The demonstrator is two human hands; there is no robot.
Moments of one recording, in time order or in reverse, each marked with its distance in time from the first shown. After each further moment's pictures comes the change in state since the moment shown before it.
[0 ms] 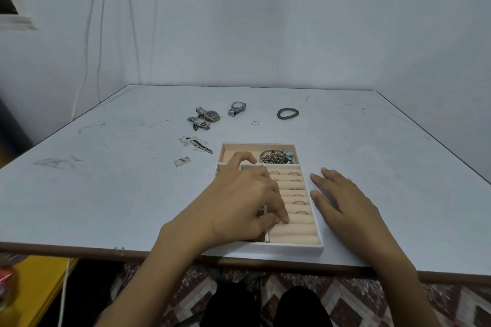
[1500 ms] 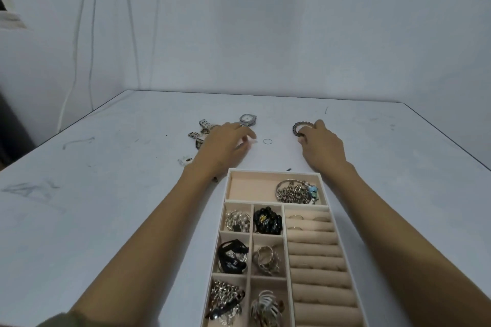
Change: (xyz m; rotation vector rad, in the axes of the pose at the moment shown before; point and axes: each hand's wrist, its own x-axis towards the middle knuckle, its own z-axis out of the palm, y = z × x) left_hand 0.095 -0.203 0.061 -0.022 0.221 -0.395; right_hand 0.237 -0.006 0.031 -0.201 0.220 -0.034
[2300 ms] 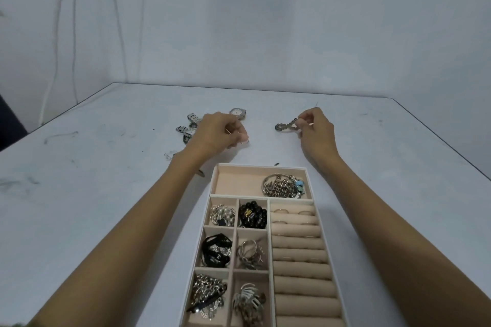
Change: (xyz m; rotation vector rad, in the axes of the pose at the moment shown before) left_hand 0.003 0.024 -0.022 -0.400 -0.060 -0.254; right_hand -0.001 0.005 -0.005 0.852 0.146 0.232
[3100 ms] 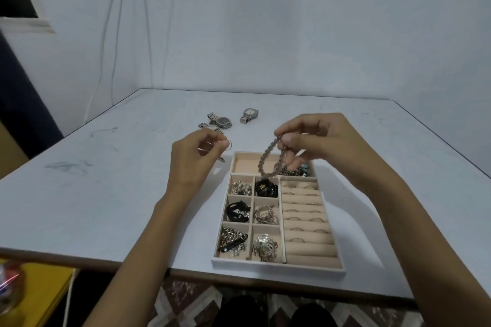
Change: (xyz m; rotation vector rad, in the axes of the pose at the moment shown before) left_hand -0.125 0.007 -0.028 -0.280 0.462 0.040; right_hand -0.145 -0.123 -0.074 0.313 -0.611 -0.140
